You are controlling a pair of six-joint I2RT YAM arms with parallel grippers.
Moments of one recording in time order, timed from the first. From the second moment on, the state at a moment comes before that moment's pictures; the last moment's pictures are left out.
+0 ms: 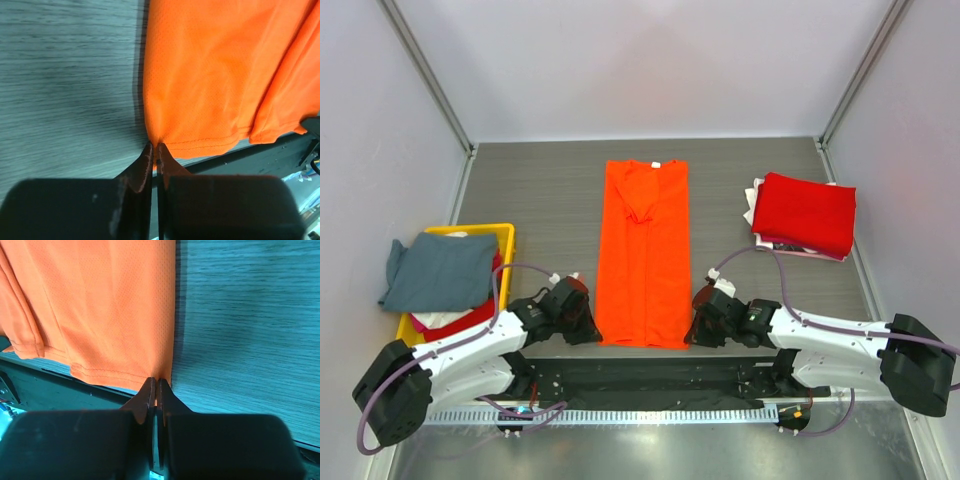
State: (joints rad) left arm -0.79 0.97 0.37 -0.44 0.09 -1.03; right arm 1.02 1.05 0.42 -0.40 0.07 1.18
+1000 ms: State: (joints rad) left arm -0.36 1.31 0.88 -0.45 0.25 -0.89; right arm 0.57 1.33 0.94 -0.53 0.11 0.82
